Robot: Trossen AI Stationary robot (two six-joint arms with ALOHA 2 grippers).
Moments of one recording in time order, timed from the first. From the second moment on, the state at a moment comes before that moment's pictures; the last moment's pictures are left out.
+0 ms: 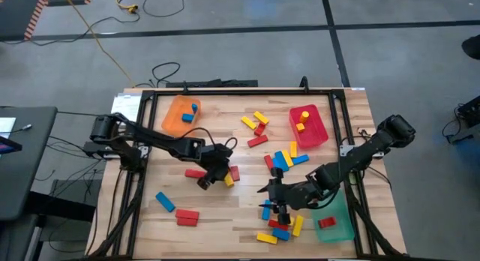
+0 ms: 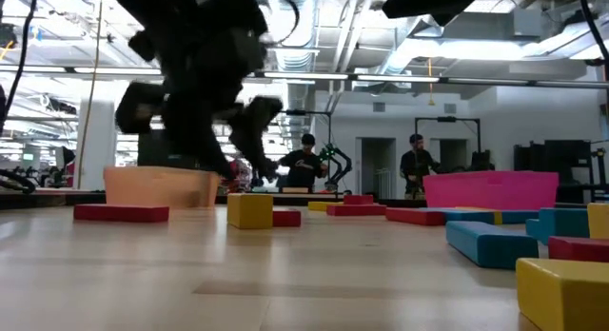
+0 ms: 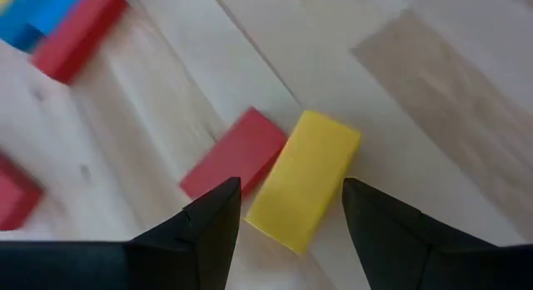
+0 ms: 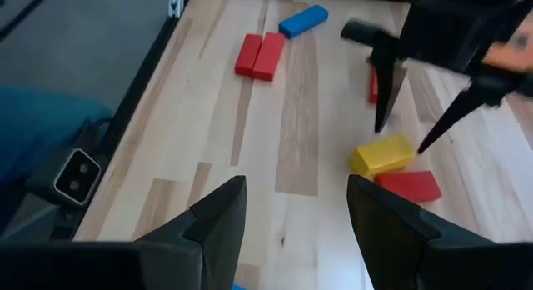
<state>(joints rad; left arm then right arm) -0.05 1.66 0.90 -0.16 0.13 0.60 0.54 1.51 1.02 -0.14 0.38 0.25</state>
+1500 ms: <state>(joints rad) -0.06 1.51 1.00 -0.09 0.18 0.41 0.53 1.66 0.98 0.00 0.77 0.31</state>
